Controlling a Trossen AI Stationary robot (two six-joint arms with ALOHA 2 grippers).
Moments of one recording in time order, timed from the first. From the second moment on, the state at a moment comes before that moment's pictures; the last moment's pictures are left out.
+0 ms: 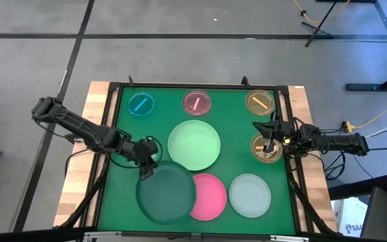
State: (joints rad) left arm -0.35 1.16 0.81 -0.58 -0.06 -0.83; right arm 0.03 0.05 0.01 0.29 0.27 -0.11
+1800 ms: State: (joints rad) left arm 0.14 1.37 0.81 -0.23 -0.29 -0.46; right arm 0.03 0.05 0.01 0.30 0.44 -0.08
